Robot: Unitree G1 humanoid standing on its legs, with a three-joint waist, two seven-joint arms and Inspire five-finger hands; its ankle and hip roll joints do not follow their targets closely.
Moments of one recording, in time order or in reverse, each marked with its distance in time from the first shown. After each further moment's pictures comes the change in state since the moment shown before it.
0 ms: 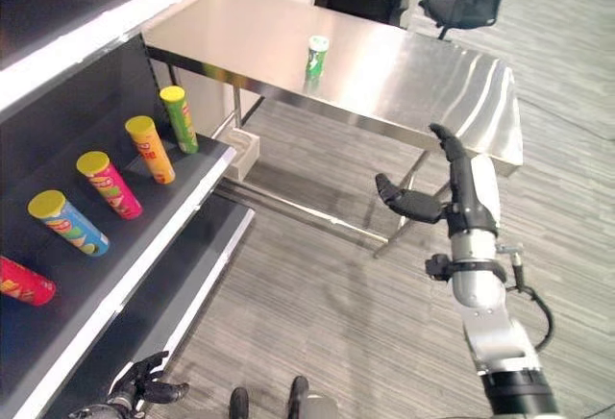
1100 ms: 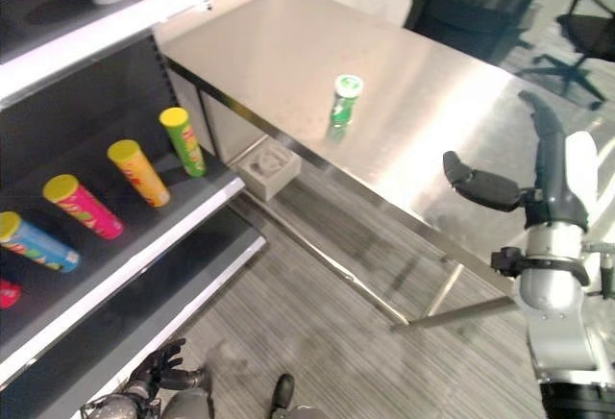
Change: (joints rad) left arm -0.027 -0.062 -0.058 -0.105 -0.071 0.036 -0.020; right arm 0.087 -0.124 -0.193 -0.008 0.012 -0.010 -0.033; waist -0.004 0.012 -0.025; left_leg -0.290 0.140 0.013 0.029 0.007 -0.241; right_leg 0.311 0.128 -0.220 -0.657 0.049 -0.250
